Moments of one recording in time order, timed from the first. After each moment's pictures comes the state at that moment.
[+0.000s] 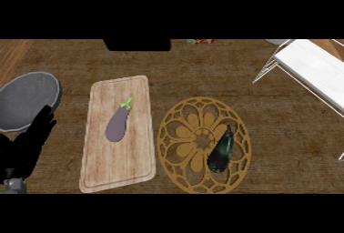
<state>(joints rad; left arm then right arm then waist) 0.01 0.31 0.17 -1.41 0.08 -0.08 0.09 -0.91 -0.39 -0.33 -1.82 1.22 0.56 0.94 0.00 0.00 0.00</state>
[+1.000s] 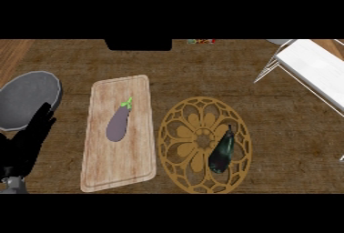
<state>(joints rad) 0.01 0.30 0.19 -1.44 0.07 -0.09 0.12 -0.82 -0.57 -0.53 -1.40 1.17 0.24 0.80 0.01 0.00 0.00</state>
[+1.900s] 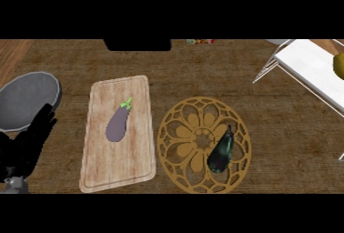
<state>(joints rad) 0.00 0.28 0.20 -1.43 0.05 -0.10 0.11 -0.79 -0.61 -0.59 -1.25 1.02 0.01 0.71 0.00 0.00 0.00</state>
